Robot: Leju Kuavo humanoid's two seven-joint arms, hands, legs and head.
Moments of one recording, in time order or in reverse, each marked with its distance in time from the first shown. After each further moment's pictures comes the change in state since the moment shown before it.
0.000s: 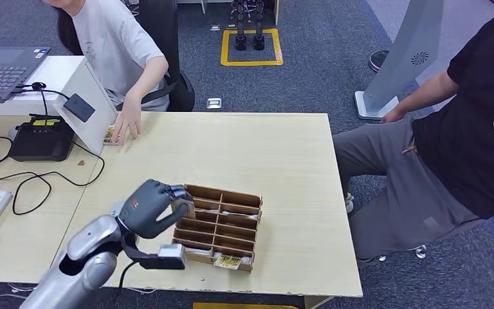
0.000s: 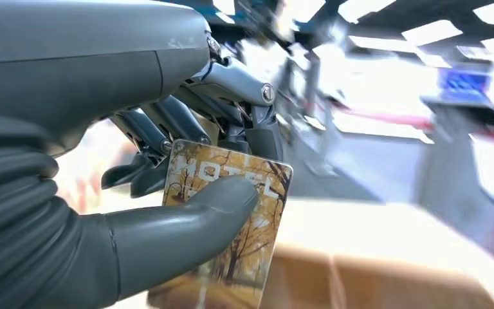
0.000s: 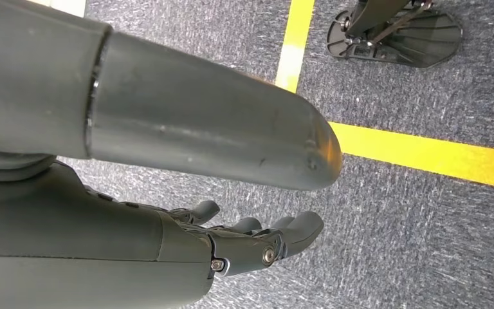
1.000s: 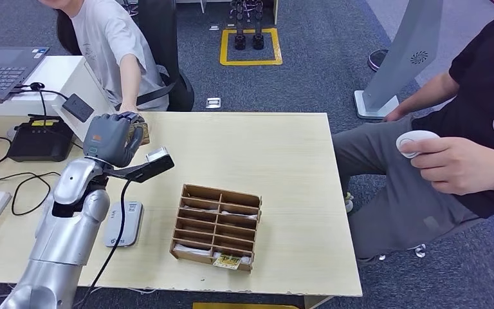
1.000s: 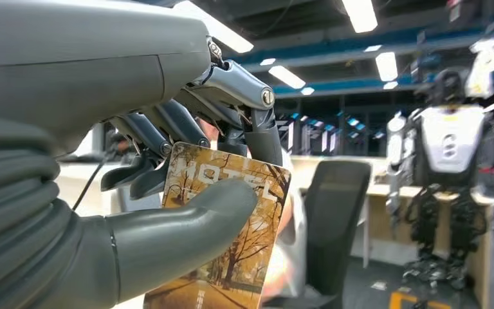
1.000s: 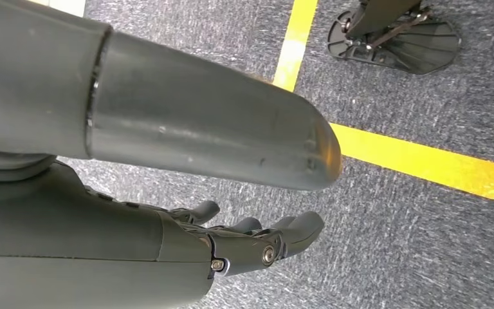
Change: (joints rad) left arm -0.258 -0.183 0.315 0.276 -0.375 0.065 0.241; right arm -0.020 0.016 -0.001 -0.008 0.075 0.013 0.020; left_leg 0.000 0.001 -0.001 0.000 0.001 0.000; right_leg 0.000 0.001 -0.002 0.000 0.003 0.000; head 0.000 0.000
